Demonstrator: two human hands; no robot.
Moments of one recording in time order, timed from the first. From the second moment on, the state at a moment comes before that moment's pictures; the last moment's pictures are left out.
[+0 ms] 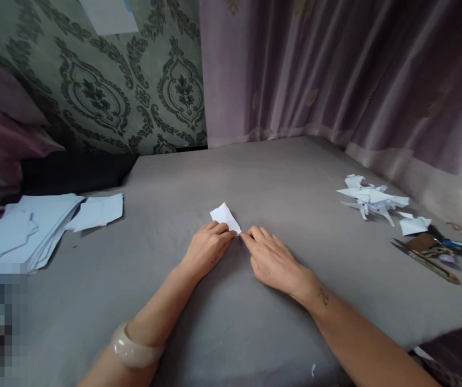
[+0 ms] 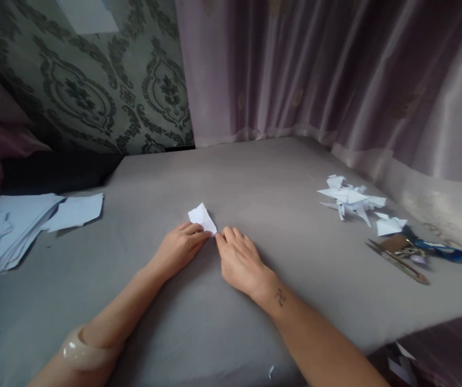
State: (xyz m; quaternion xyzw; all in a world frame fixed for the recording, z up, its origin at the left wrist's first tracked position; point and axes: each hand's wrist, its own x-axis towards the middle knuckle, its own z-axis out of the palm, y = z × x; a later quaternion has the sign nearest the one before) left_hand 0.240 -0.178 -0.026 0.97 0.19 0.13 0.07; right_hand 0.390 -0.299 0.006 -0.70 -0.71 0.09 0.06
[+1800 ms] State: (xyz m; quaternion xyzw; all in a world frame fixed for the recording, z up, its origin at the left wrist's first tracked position) left_hand 0.225 -0.183 -0.019 0.95 0.20 0.25 -0.03; right_hand 0.387 -0.269 -0.023 -0.68 -0.70 -0.08 0.20
